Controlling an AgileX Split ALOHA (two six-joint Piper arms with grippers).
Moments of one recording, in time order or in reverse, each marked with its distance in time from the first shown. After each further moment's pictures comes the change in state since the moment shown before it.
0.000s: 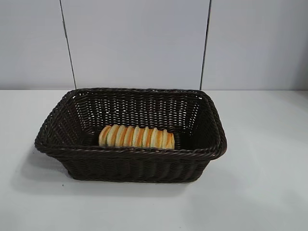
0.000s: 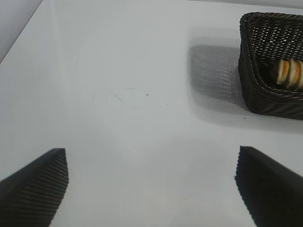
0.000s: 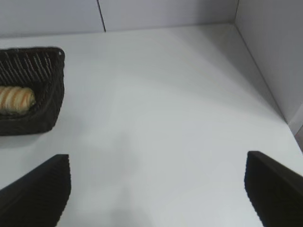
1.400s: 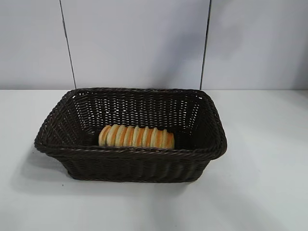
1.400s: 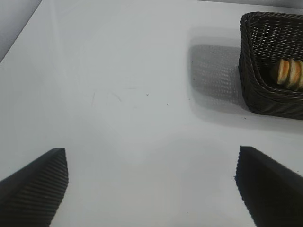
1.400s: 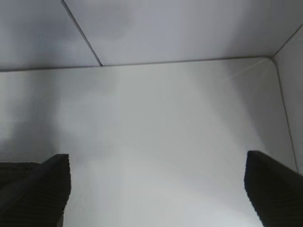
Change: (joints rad) left arm 0.000 0.000 0.000 -0.001 0.000 0.000; right arm -0.003 1.237 -1.287 0.058 0.077 0.000
